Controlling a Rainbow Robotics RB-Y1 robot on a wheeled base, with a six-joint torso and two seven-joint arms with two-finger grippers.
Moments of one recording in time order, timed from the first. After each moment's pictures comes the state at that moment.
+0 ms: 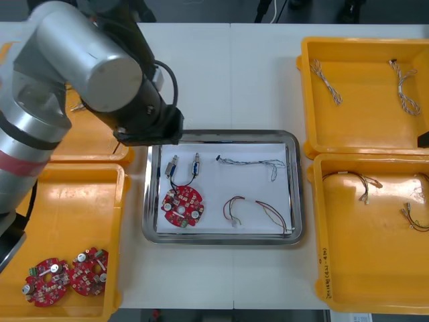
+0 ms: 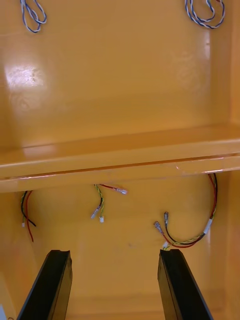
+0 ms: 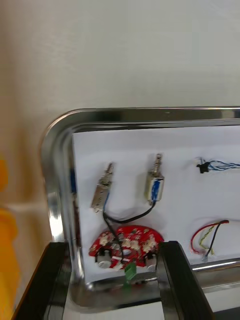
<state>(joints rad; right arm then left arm) -0.37 -0.84 -0.31 -2.02 -0.90 1.92 1.18 -0.78 0.53 -0.35 -1.85 0.74 1.84 -0.76</state>
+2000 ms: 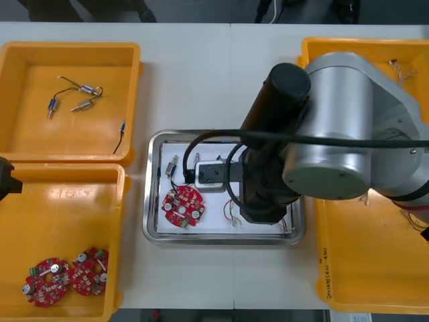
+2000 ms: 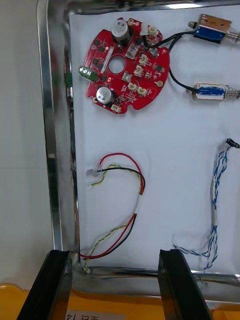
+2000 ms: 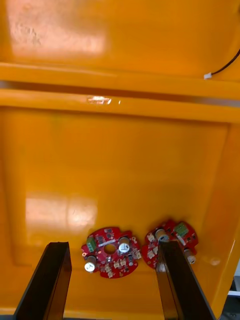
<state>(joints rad) -0.82 -0.57 0.70 -2.18 -0.87 1.86 1.84 -0.06 0.90 0.34 -2.36 0.96 1.91 -1.02</state>
